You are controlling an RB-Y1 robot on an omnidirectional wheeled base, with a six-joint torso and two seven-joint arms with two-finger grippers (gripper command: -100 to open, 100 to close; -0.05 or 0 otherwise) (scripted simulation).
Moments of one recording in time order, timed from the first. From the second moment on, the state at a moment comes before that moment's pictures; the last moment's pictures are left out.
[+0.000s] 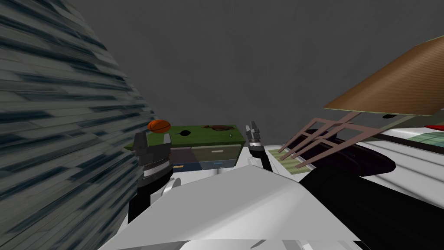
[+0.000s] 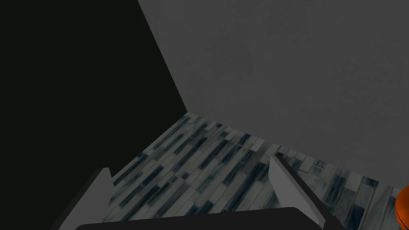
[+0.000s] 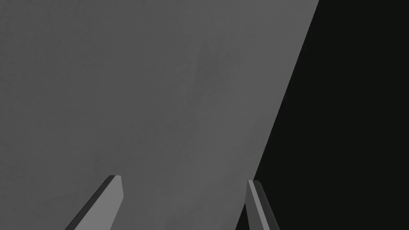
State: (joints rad) left arm 0.53 0.02 -0.02 -2.31 0.10 -0.62 -0.11; right arm 0.52 0.01 -0.05 -2.35 0.04 -0.40 0.05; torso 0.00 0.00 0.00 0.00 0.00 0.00
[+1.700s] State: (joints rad) left arm 0.49 0.12 -0.04 -2.15 0.07 -0.61 -0.11; right arm 0.52 0.01 -0.05 -2.35 0.04 -0.40 0.05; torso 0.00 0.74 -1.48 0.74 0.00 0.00
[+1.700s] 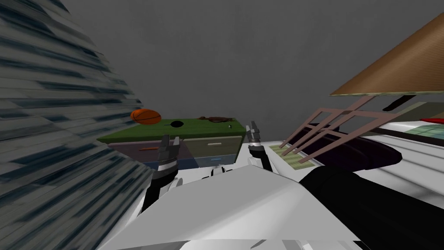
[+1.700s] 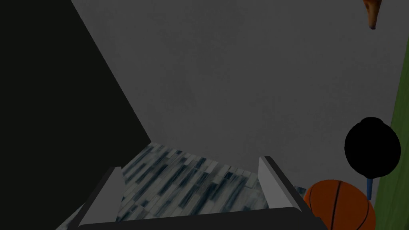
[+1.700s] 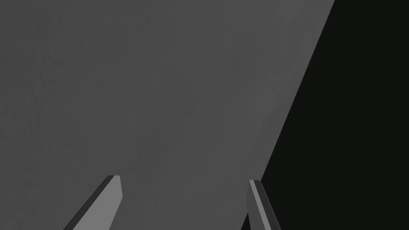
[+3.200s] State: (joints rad) left arm 0.40 0.13 -0.08 -1.79 0.02 -0.59 -0.12; right arm 0.52 0.01 -0.05 -2.35 0.04 -0.40 0.05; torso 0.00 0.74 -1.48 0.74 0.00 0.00
